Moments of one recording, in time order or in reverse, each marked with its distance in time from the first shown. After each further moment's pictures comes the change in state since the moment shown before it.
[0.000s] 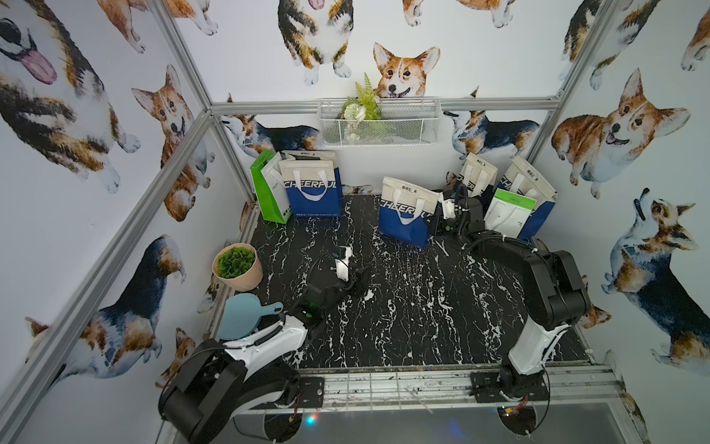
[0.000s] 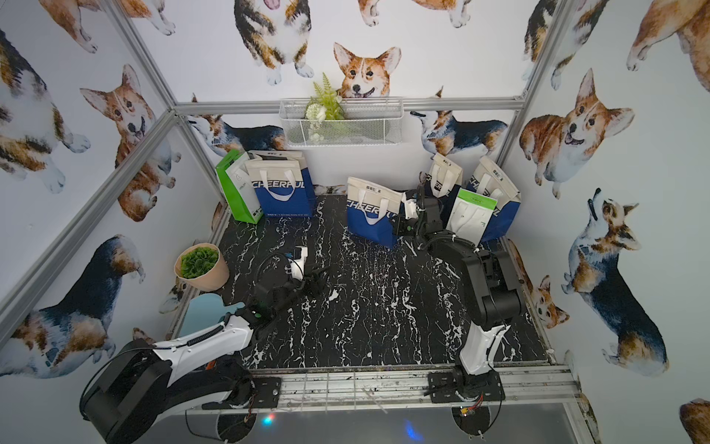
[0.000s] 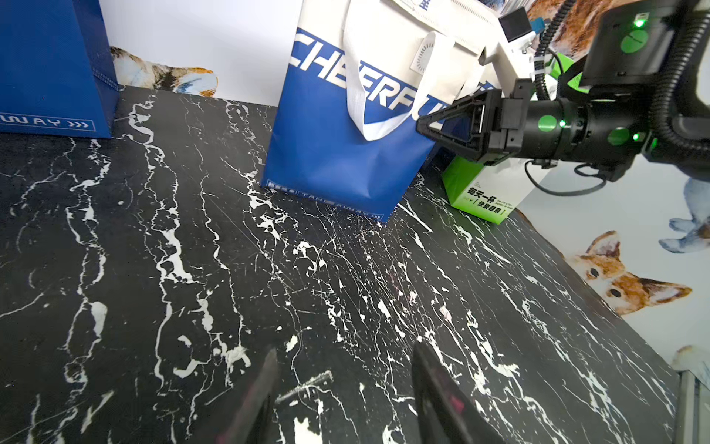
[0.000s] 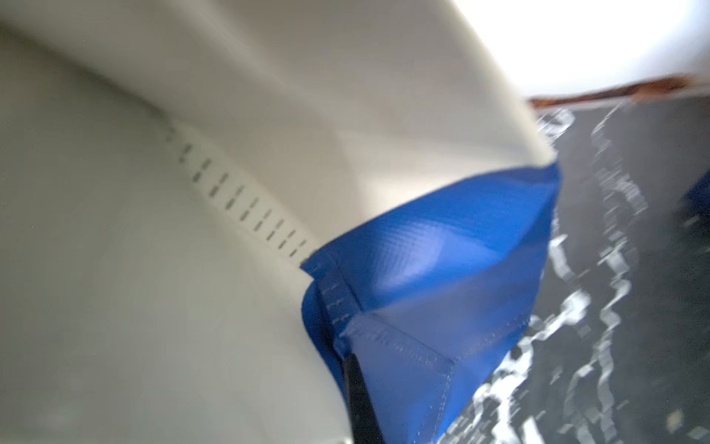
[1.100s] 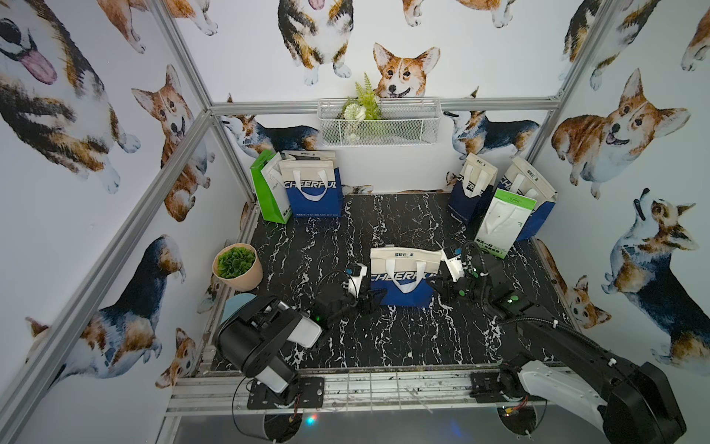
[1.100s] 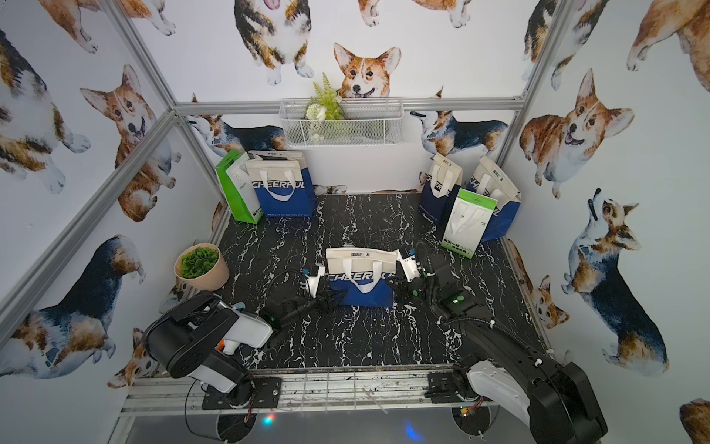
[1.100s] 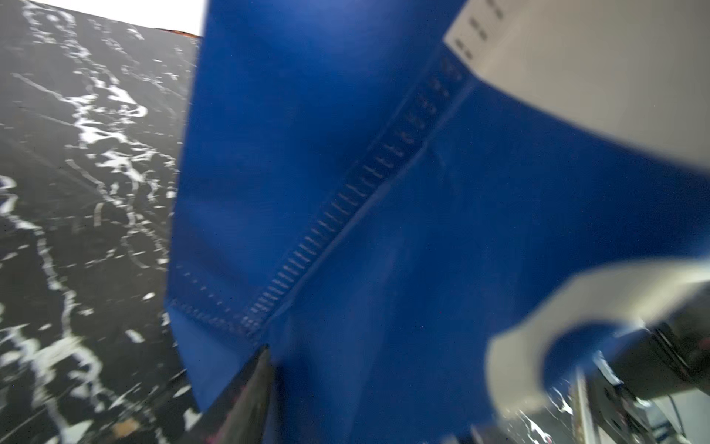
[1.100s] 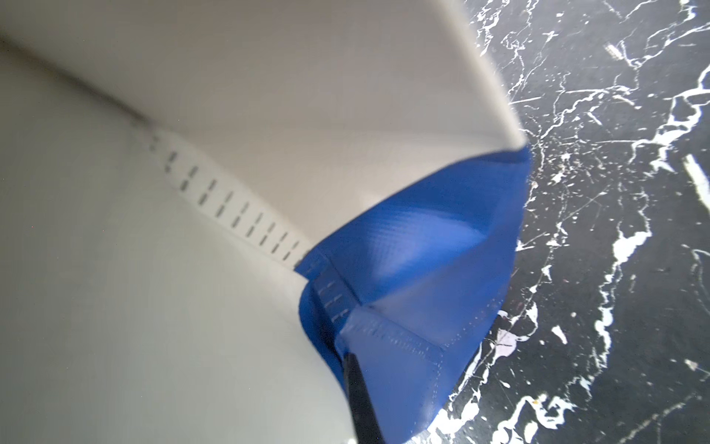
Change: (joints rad) left arm -0.029 0.438 -0.133 0.621 0.327 0.013; right arm 0.224 -0.766 -0.541 -0.312 0.017 -0.082
